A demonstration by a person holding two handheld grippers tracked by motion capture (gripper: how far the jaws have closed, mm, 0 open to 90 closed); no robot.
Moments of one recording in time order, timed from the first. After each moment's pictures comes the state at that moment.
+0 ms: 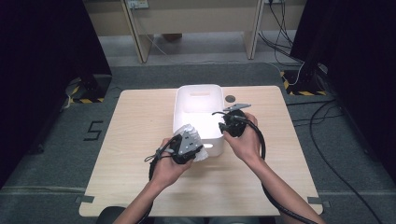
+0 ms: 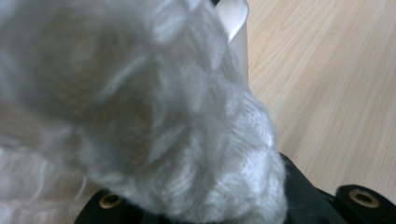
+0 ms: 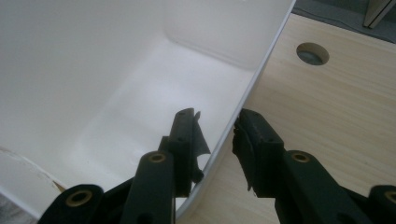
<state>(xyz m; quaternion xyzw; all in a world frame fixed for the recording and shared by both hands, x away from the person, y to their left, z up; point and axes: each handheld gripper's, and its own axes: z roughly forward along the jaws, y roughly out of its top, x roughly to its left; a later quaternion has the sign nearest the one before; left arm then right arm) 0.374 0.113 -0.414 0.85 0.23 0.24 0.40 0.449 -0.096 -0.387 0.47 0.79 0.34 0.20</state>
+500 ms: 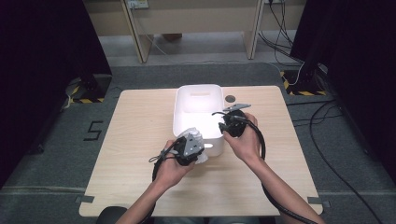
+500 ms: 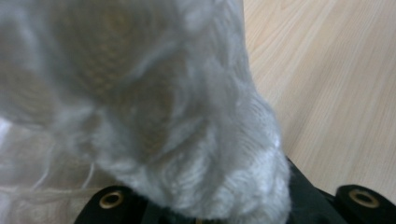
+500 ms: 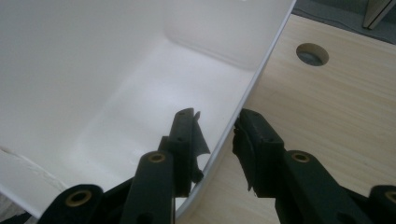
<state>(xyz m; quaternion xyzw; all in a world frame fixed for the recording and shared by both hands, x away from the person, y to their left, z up) 0.377 0.105 -0.429 0.87 0.23 0.24 0.37 0.449 -0.095 -0.387 0.47 0.79 0.34 0.20</state>
